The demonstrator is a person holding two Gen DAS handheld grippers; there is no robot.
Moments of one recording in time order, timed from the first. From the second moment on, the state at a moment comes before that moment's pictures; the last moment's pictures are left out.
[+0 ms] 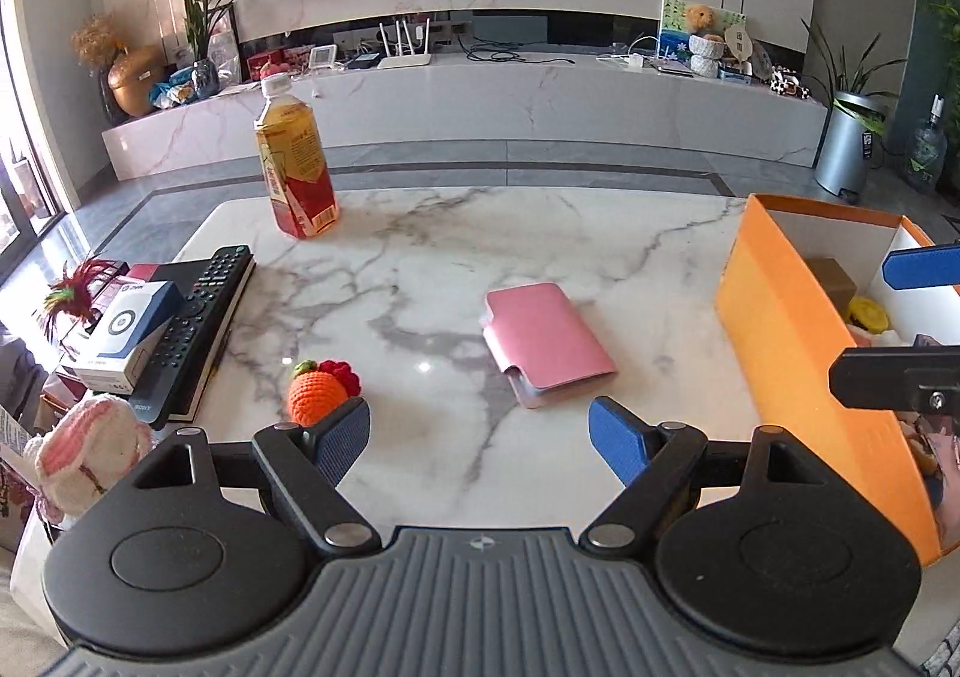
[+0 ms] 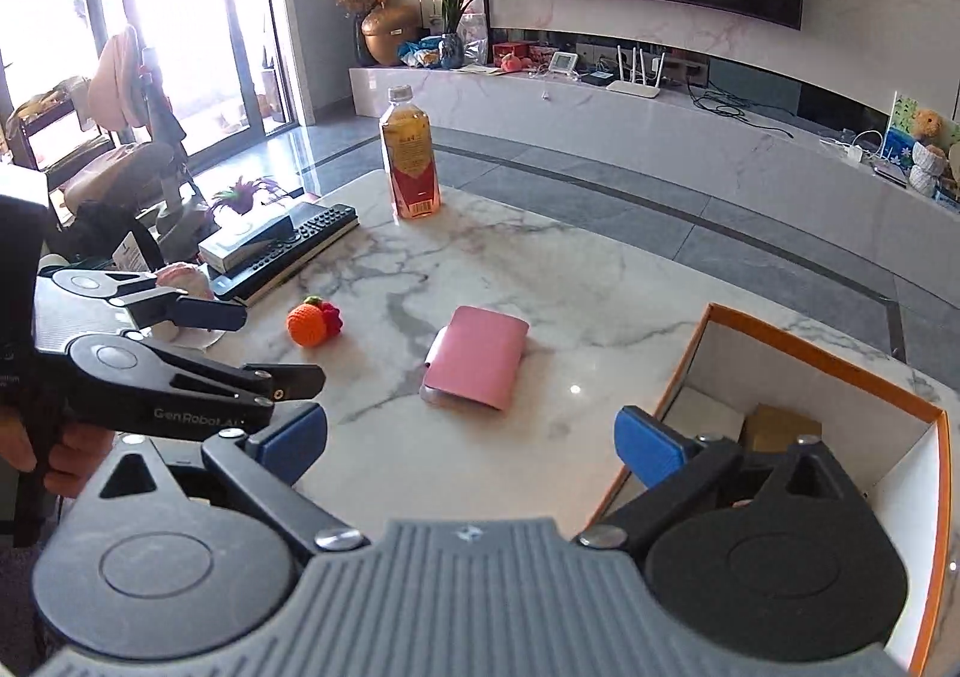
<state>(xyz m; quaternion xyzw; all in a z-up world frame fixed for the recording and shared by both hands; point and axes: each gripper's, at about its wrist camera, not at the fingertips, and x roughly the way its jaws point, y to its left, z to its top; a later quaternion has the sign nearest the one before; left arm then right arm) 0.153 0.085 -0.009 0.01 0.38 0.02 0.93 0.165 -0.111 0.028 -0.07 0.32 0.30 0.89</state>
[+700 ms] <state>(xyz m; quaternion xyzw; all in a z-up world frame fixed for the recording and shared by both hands) 0.159 0.109 -0.042 0.04 0.42 -0.01 0.91 0.258 -0.029 -0.038 0.03 0.46 0.22 0.86</state>
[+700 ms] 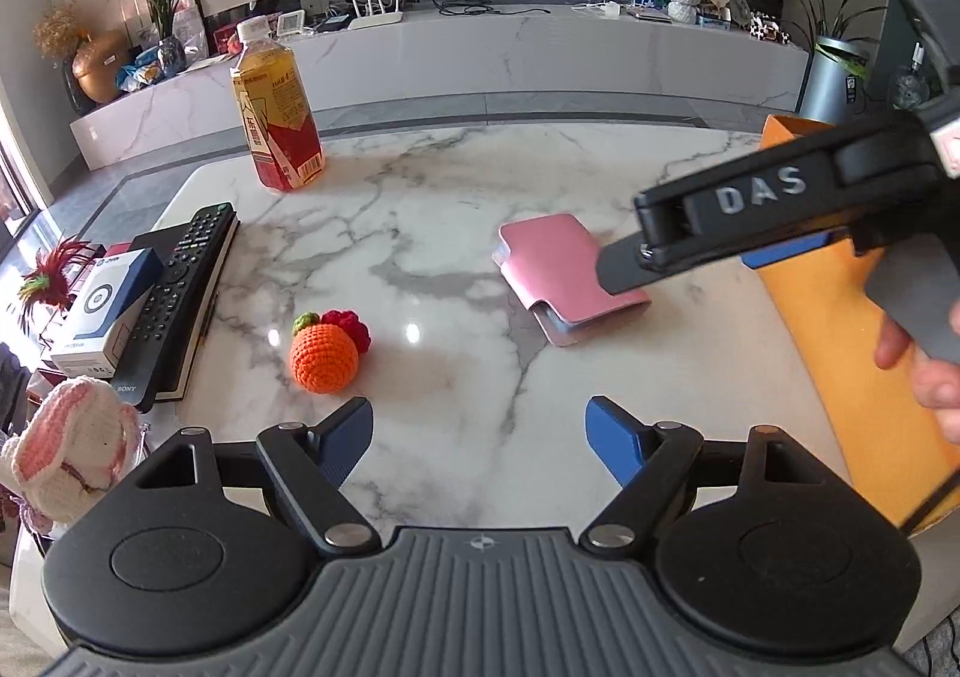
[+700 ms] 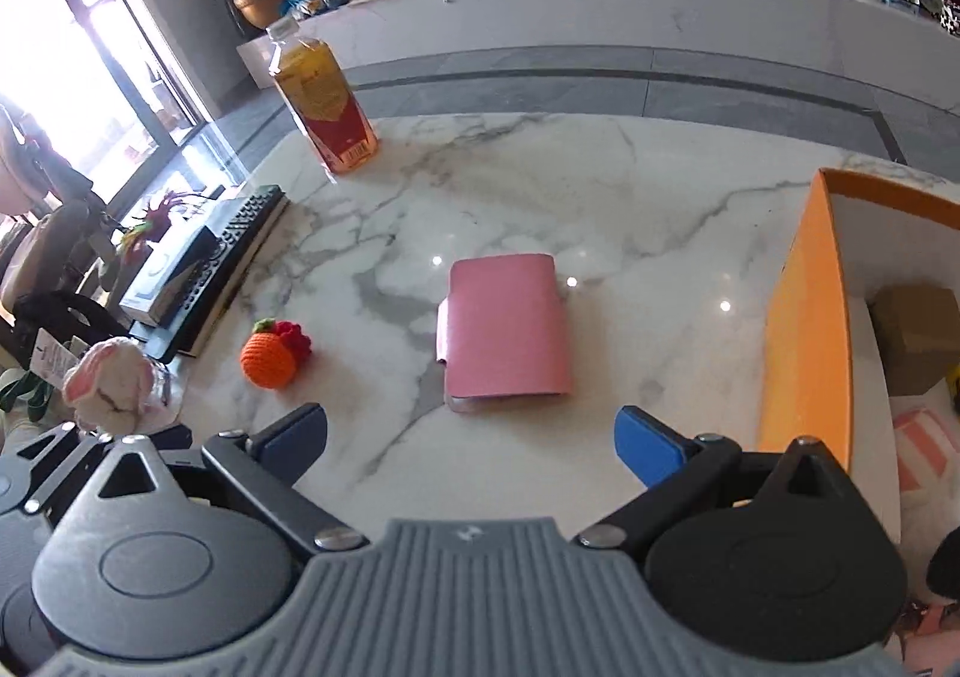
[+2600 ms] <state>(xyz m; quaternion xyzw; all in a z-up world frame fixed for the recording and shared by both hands) 0.213 0.168 -0.067 -0.05 0.47 0.12 0.87 0.219 0.009 -0.111 -0.14 0.52 0.22 0.81</state>
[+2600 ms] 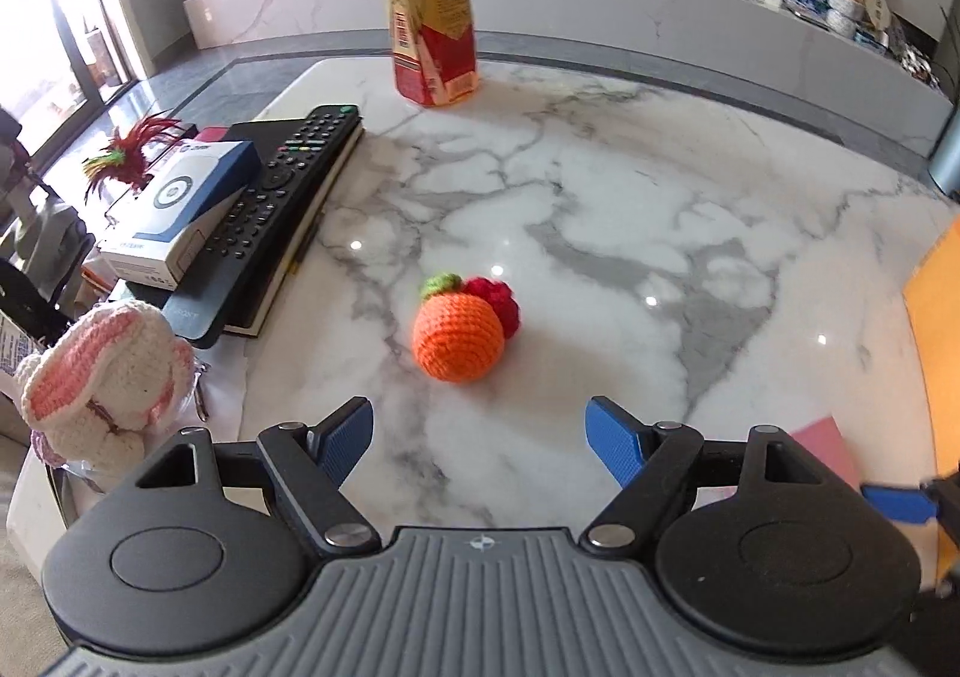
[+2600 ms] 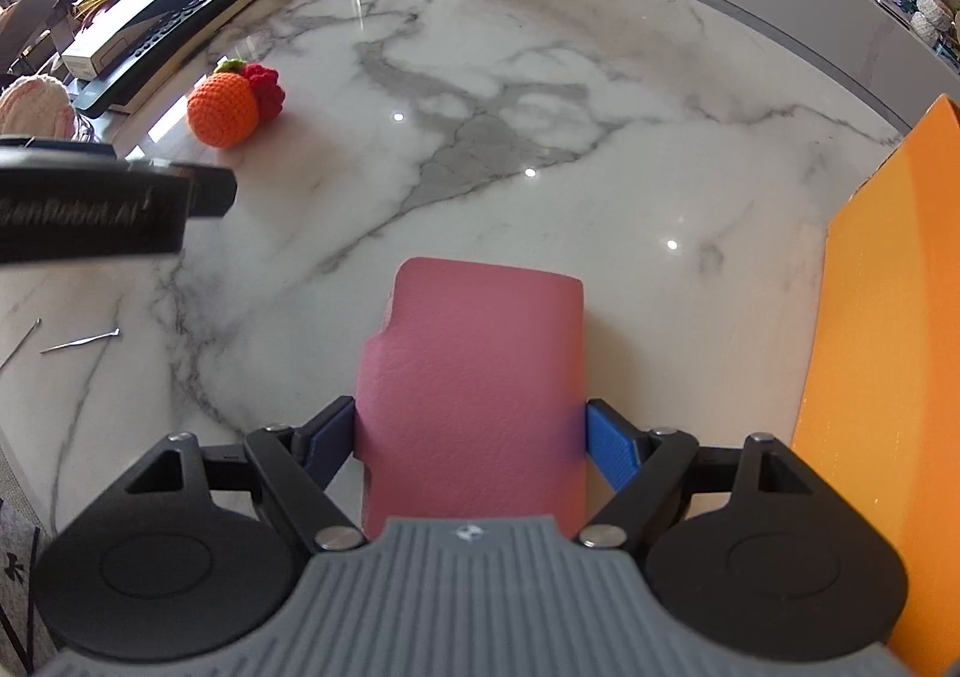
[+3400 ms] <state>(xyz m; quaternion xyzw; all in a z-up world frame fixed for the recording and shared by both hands) 0.264 0.201 -0.101 -0.10 0.49 0.11 0.86 0.218 0.005 -0.109 -0.14 0.52 0.25 0.80</state>
